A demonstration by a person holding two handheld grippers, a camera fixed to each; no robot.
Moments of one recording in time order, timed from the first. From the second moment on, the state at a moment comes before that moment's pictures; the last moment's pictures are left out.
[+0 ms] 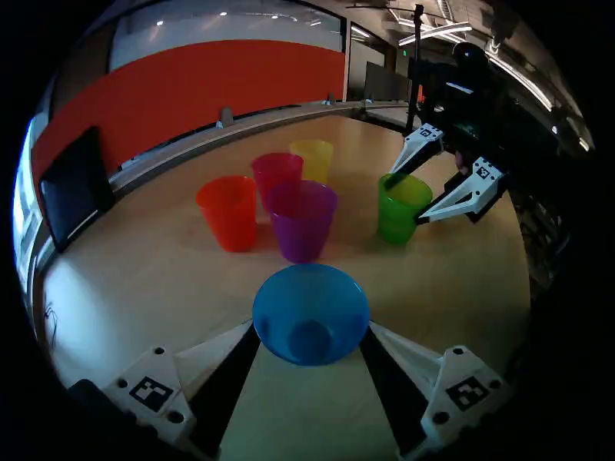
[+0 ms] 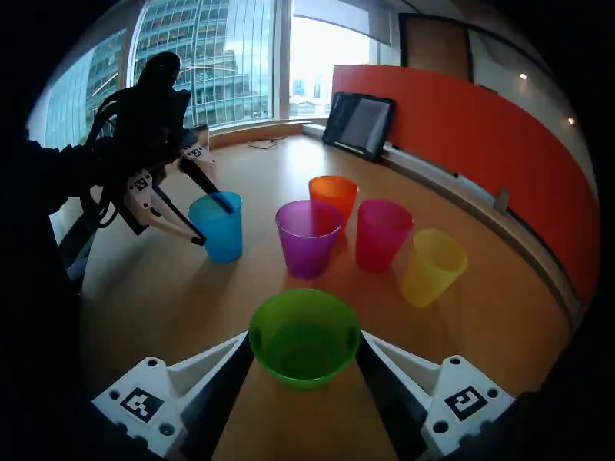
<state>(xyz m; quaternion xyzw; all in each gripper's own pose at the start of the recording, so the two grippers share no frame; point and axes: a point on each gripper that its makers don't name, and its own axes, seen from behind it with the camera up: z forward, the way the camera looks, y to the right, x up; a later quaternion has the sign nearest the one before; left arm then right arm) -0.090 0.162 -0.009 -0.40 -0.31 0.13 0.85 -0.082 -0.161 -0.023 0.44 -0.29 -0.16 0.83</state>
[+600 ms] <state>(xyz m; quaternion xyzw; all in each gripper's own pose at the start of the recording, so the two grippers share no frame) -0.096 0.155 -0.020 -0.40 -0.33 0.13 0.85 -0.090 -0.149 -0.028 0.43 -0.30 -0.17 0.83</state>
